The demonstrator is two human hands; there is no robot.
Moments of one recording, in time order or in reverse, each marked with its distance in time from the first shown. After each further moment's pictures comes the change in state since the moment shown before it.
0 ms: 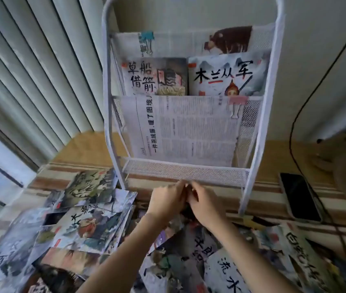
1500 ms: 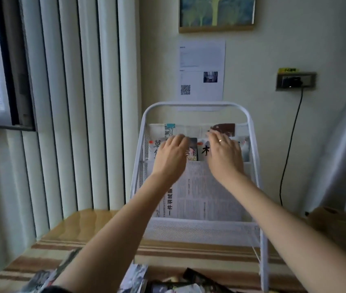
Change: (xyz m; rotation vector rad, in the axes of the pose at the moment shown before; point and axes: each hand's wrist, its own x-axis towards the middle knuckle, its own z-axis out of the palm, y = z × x) left_hand 0.091 -0.012 -0.179 0.068 0.814 0.355; right_hand 0.076 -0.135 -0.136 -0.588 0.909 -0.397
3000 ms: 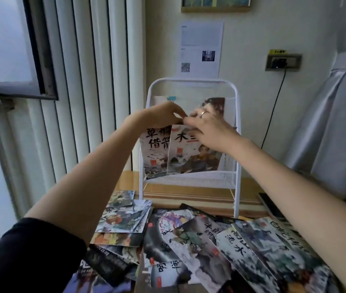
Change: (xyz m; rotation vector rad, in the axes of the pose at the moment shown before) left_hand -0.029 0.045 -0.169 -0.199 -0.655 -0.101; right_hand -0.065 -0.051 -0.136 0.131 -0.356 -0.361
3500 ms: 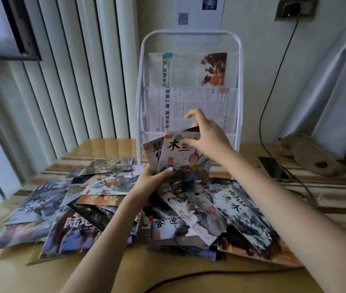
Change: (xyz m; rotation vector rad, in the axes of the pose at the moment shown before) left_hand -0.121 -0.047 0.233 -1.238 0.138 -0.395; right_hand -0.073 -0.016 0.087 0.276 0.044 0.211
